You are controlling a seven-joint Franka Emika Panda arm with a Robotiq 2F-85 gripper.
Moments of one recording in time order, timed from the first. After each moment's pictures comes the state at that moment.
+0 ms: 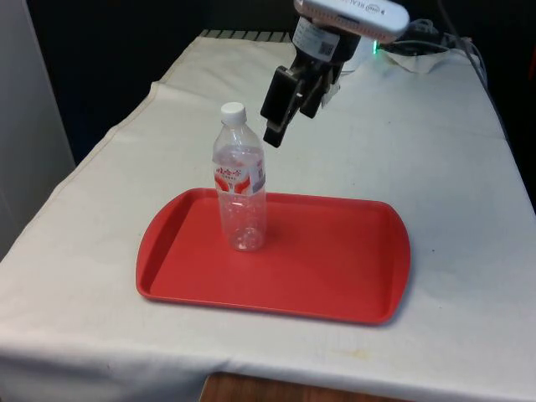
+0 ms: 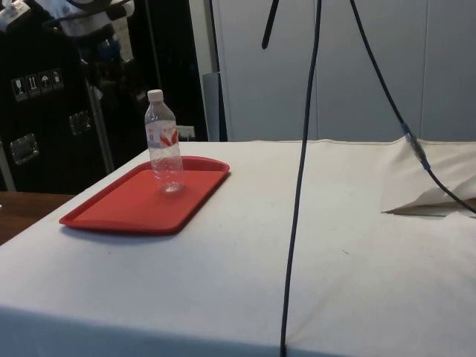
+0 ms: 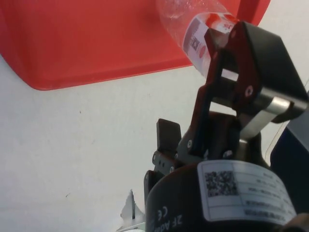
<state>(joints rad) 0.18 0.79 -0.21 -1.09 -0.20 1.79 2.00</state>
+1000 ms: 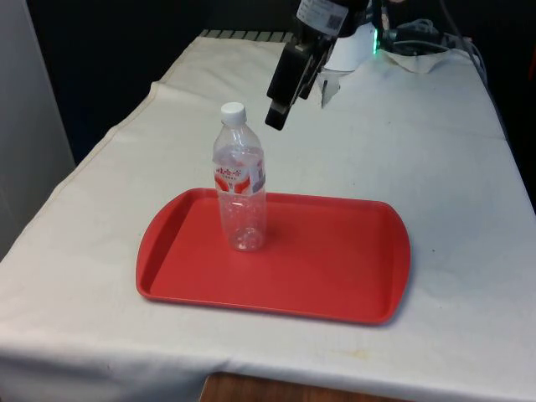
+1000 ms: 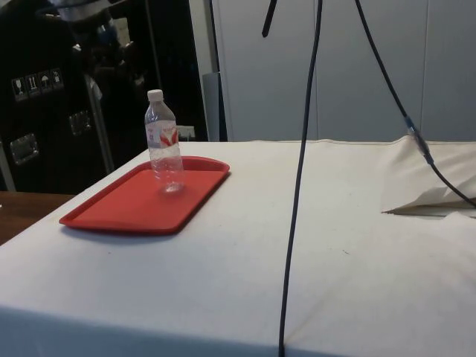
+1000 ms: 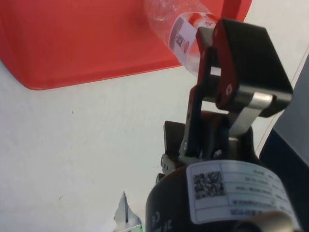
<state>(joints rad) 0.19 0.76 -0.21 -1.08 -0.24 1.79 1.86</state>
